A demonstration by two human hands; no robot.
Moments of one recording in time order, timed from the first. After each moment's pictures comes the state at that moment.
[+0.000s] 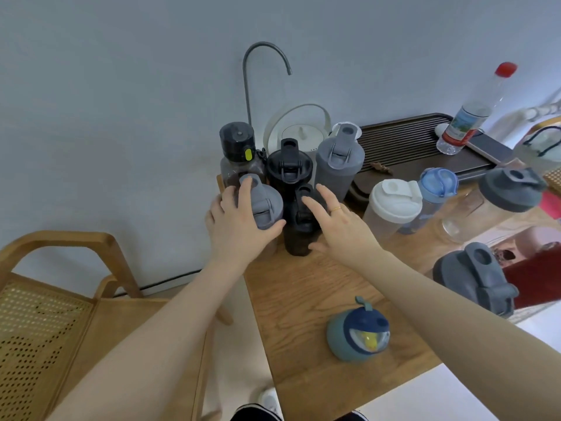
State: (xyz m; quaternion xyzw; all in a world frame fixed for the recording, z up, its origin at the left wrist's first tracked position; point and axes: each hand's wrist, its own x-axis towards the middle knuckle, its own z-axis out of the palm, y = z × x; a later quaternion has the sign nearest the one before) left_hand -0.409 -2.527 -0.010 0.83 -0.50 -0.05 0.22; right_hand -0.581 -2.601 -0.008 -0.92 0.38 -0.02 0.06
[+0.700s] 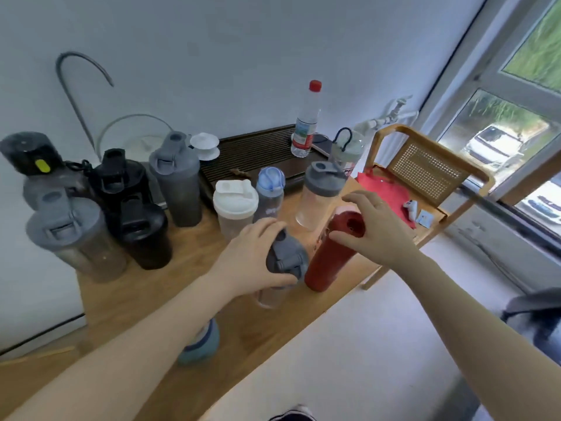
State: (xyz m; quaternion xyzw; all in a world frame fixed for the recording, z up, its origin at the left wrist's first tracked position) left_hand -0.664 -2.559 0.019 0.57 -0.77 -0.22 0.19; right_hand -0.888 -2.613 0.062 -0.80 0.58 -0.14 0.12
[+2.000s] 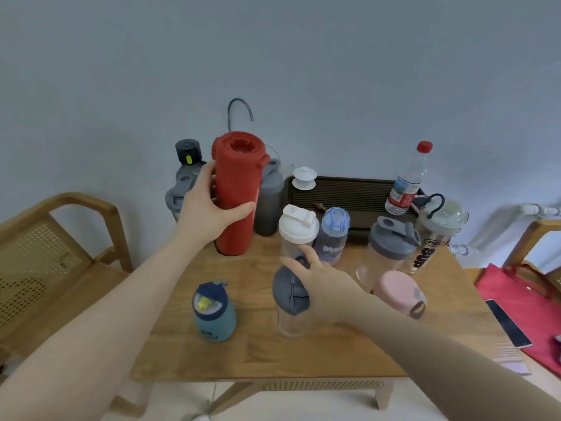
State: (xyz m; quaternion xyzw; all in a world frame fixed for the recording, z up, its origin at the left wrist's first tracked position) left_hand -0.636 -2.523 0.097 0.75 -0.38 -0.07 0.54; right_hand -0.821 -2.632 0.036 -0.97 0.17 0.11 0.10
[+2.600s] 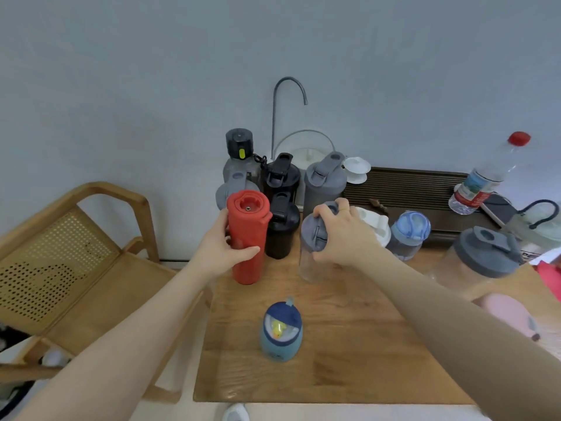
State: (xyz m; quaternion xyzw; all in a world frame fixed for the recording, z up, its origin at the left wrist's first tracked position) left_hand -0.507 -2.476 0.002 0.75 -0.35 -0.26 0.50; right_hand -0.668 -2.650 0.032 -0.95 0.29 0.00 0.07
